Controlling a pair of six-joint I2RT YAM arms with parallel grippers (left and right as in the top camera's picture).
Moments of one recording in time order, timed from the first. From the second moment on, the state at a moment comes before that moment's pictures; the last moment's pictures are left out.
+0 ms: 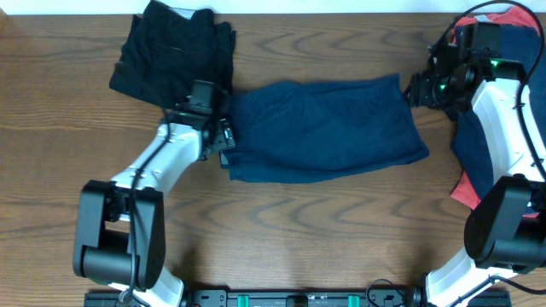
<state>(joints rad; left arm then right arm) -0.18 1.76 1.08 -0.60 -0.16 -0.43 -0.12 1.84 1.54 -0.90 -0.21 0.00</state>
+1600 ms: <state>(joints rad) -0.12 1.82 1.09 -0.69 0.37 -0.20 -0.06 1.85 1.54 -0.71 -0.29 0.04</state>
